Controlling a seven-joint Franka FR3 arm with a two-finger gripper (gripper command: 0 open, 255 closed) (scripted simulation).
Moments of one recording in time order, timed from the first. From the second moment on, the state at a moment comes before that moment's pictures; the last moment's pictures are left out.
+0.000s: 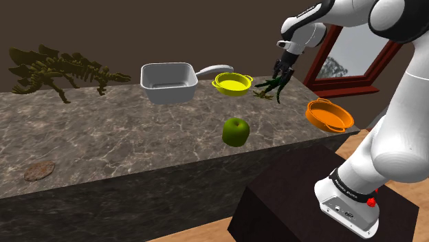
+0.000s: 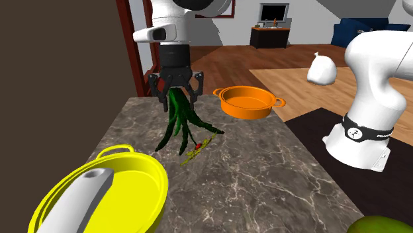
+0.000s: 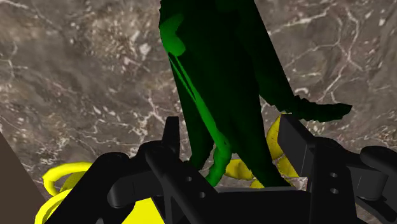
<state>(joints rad) 0.16 0.26 -0.72 -1.99 0.41 2.13 -1.86</state>
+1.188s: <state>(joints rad) 0.17 -0.01 -0.79 -2.09 0.18 2.04 -1.80</state>
